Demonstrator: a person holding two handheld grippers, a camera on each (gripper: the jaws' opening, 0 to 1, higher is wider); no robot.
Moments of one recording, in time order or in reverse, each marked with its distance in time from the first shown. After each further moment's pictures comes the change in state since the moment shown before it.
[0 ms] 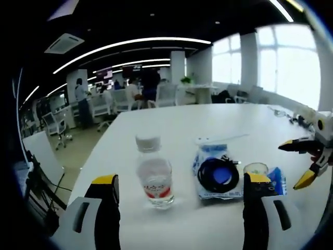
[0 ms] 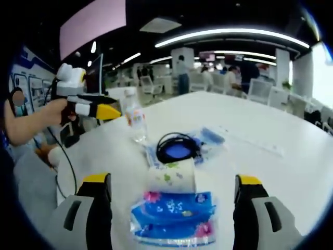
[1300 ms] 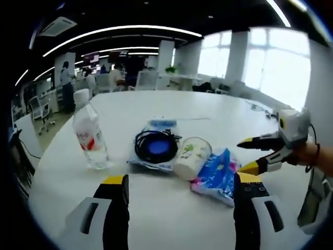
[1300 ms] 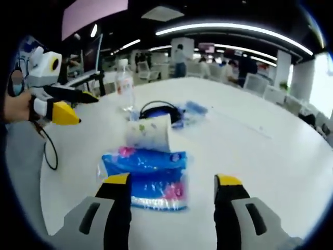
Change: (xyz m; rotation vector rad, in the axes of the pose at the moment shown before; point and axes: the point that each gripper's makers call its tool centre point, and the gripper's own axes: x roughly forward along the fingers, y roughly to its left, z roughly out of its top) left arm -0.023 -0.151 -0.067 -0.037 0.068 -0.203; right arm -0.018 -0.047 -0.071 -0.089 0.099 -0.068
